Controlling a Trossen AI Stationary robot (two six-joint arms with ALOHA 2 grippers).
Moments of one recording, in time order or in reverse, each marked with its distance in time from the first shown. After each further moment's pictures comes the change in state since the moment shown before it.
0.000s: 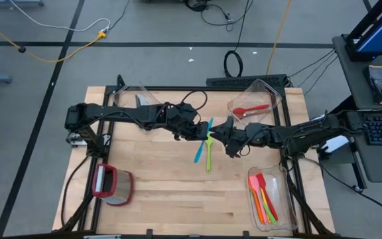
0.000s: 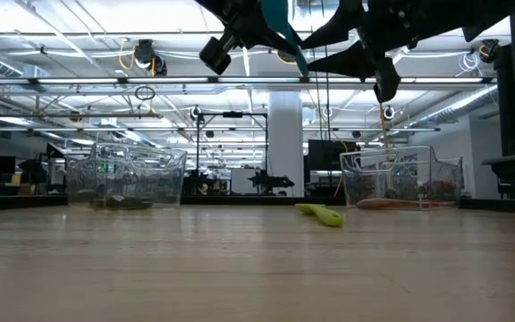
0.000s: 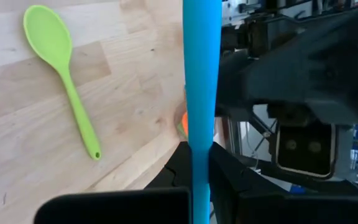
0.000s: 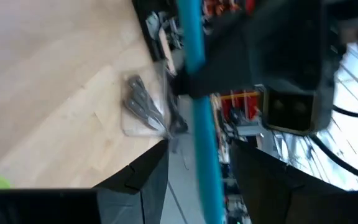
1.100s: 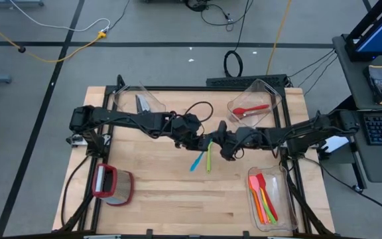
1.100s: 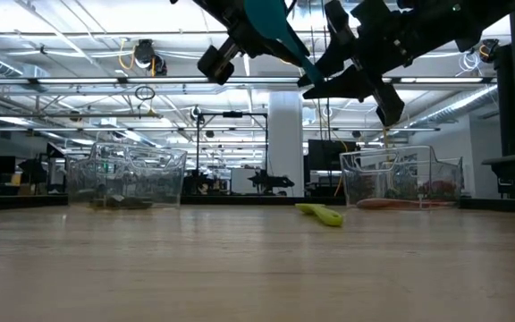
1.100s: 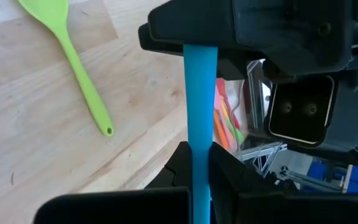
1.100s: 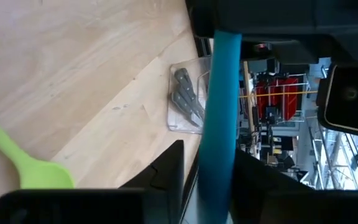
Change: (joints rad) left arm -0.056 0.062 0.000 -0.006 0.036 0.036; right arm 0.005 0.116 0.027 -0.092 -0.019 0.042
